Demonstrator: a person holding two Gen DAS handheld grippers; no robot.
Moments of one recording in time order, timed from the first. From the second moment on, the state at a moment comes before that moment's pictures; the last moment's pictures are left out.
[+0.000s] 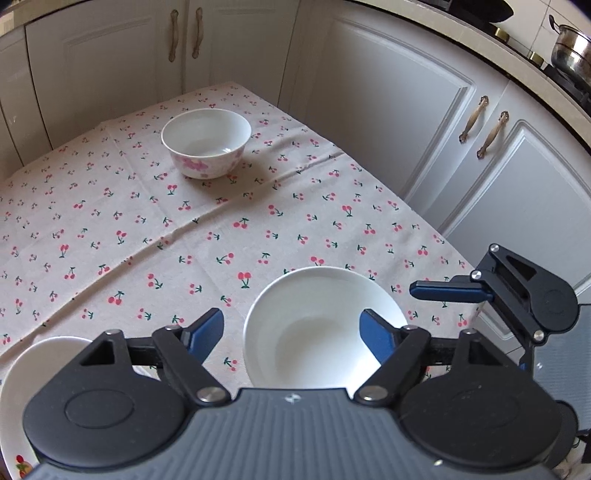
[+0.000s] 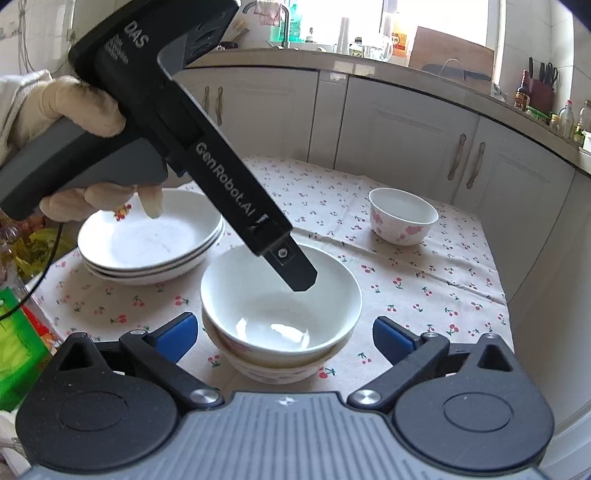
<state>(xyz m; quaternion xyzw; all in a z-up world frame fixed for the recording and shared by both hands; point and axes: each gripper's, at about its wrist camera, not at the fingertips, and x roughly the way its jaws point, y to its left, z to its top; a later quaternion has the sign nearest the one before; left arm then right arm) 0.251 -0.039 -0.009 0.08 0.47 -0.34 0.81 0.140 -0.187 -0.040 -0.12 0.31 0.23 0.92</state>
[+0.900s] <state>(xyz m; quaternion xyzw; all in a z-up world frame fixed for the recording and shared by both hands) 0.334 -0.049 0.014 0.07 0.39 -0.31 0.86 0.221 -0.239 -0.018 -0.12 0.29 0.22 0.92</state>
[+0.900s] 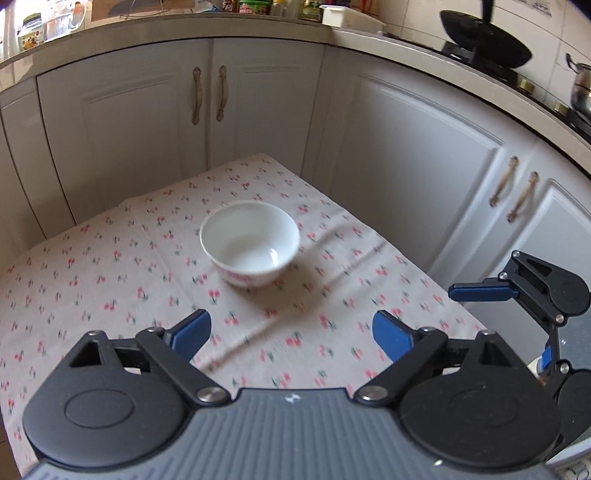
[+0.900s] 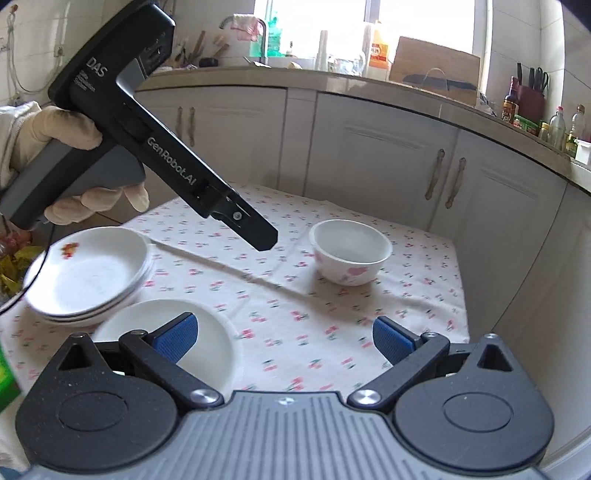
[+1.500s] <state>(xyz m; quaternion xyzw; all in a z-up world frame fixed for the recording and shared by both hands) 0.453 -0.104 -0.025 0.04 0.46 -0.27 0.85 0.375 -0.254 -0.059 -0.11 0.35 0.24 0.90</state>
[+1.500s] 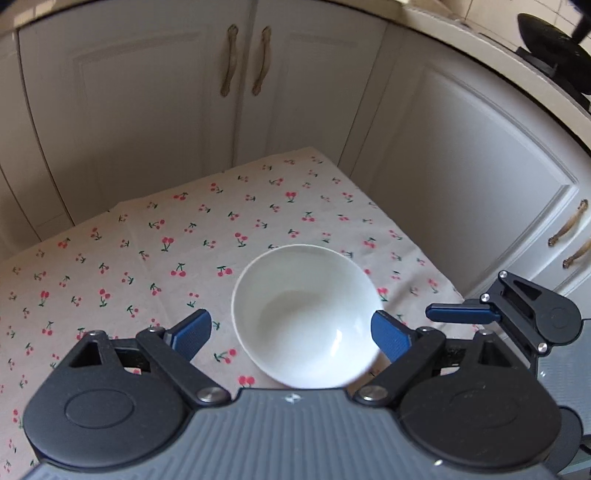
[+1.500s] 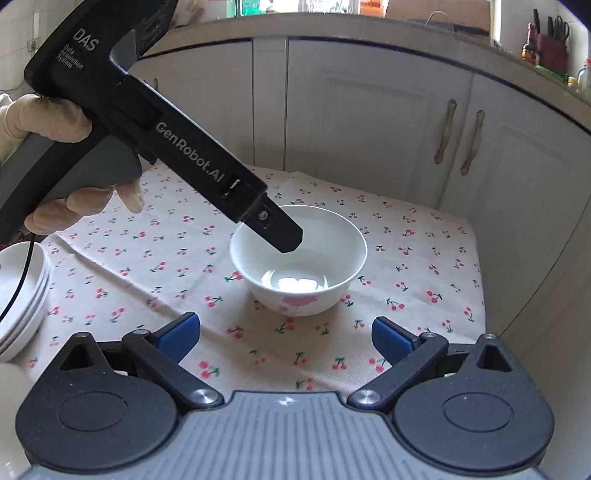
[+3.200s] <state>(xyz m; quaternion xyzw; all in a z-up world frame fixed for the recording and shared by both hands) 0.471 -0.118 -0.043 0.06 0.50 -0.31 0.81 0.401 -0.237 -0.073 -0.13 0.36 0.23 0.89</state>
